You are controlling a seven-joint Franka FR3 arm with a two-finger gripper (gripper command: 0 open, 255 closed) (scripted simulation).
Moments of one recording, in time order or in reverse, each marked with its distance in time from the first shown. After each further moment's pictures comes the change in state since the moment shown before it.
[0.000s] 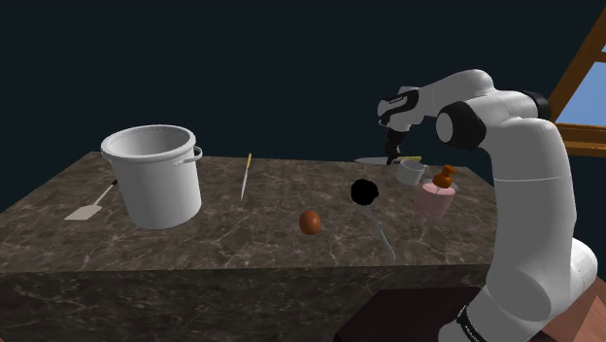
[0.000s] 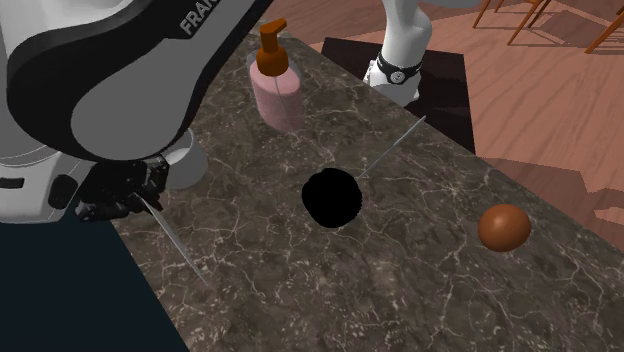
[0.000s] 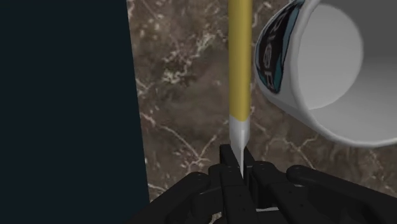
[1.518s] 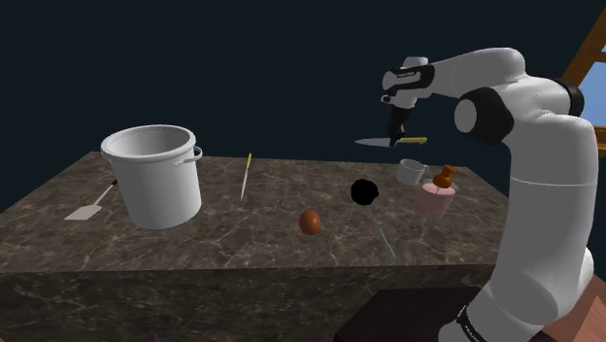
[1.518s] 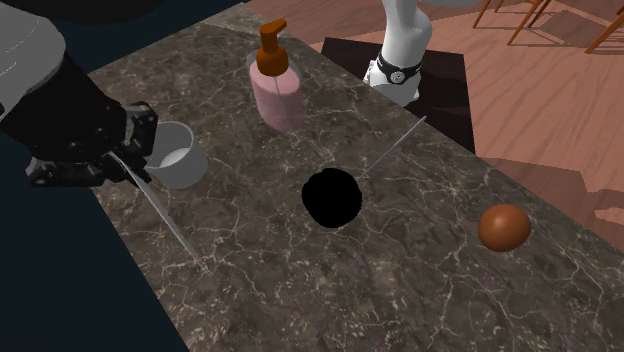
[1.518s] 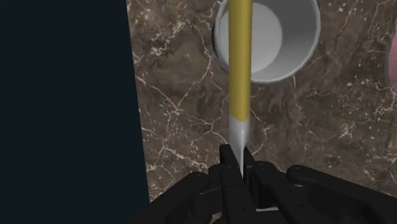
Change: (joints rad) arm 0.073 -0.162 -0.028 0.036 -0.080 -0.182 0.080
